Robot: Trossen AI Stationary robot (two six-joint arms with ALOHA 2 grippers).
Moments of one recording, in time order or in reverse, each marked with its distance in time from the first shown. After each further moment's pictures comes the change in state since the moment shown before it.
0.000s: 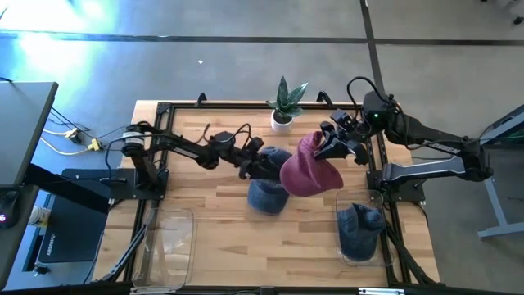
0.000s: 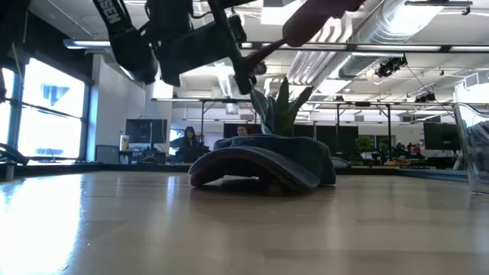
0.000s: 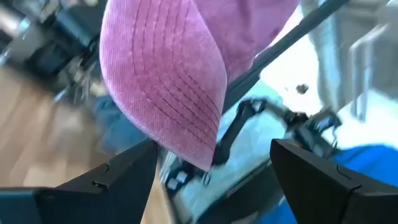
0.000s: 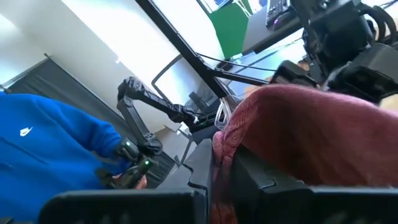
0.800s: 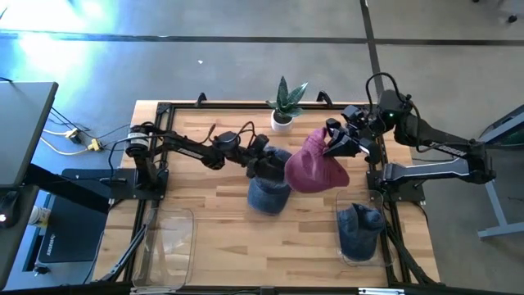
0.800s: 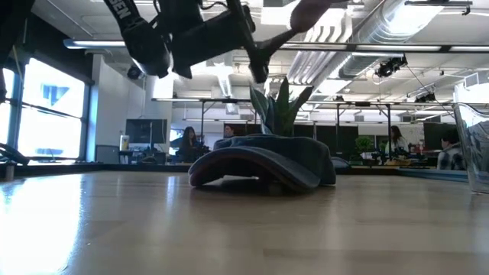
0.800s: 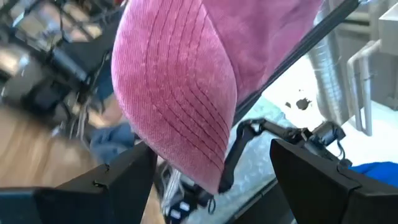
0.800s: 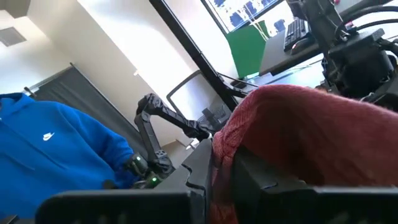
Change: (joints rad) left arm -0.028 0.031 0.107 -0.015 -0.089 0.034; right arm 0.000 -0.061 0.000 0.084 -0.012 0.053
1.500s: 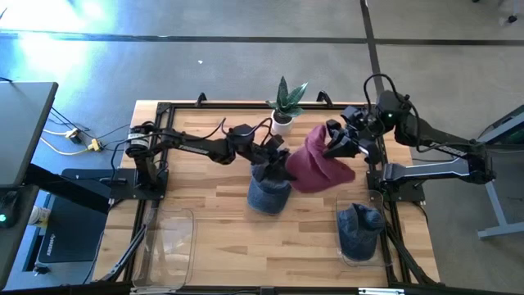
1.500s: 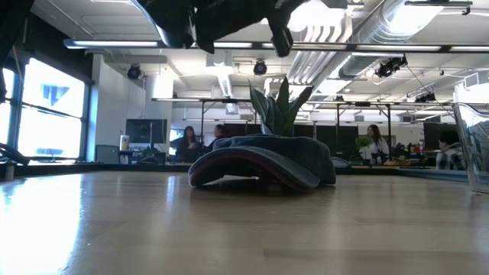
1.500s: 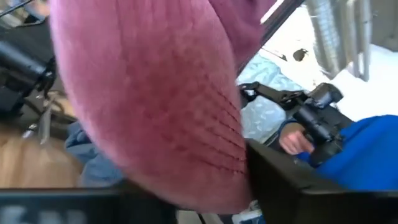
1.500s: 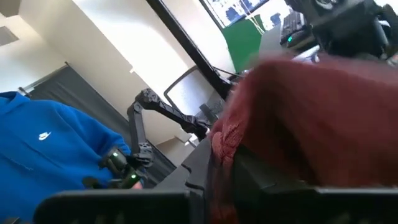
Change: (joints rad) left arm -0.012 0.001 0.255 -0.352 0.168 0.159; right arm 0.000 -0.004 0.000 -0.044 0.008 -0.007
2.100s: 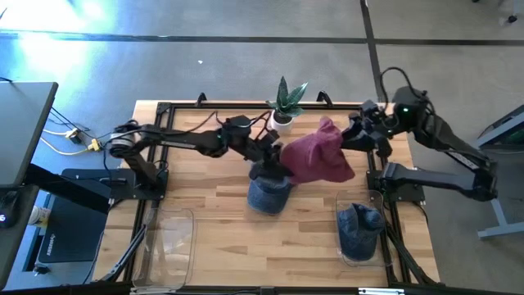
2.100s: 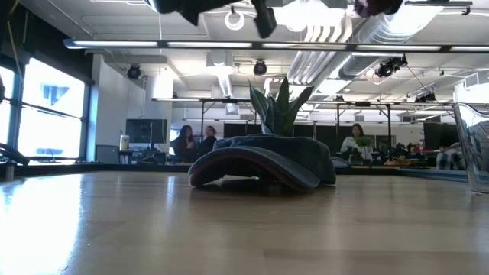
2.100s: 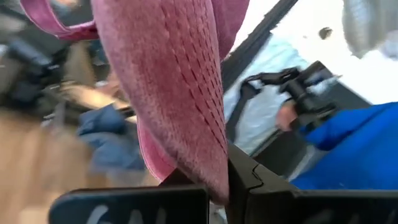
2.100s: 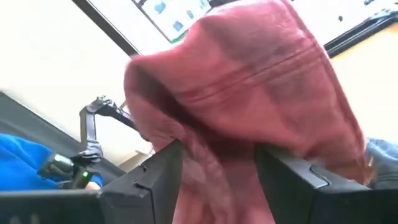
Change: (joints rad) left arm 0.000 -0.169 0.054 -0.412 -0.014 0.142; right arm -0.214 -0.169 0.000 -0.318 0.009 -0.067
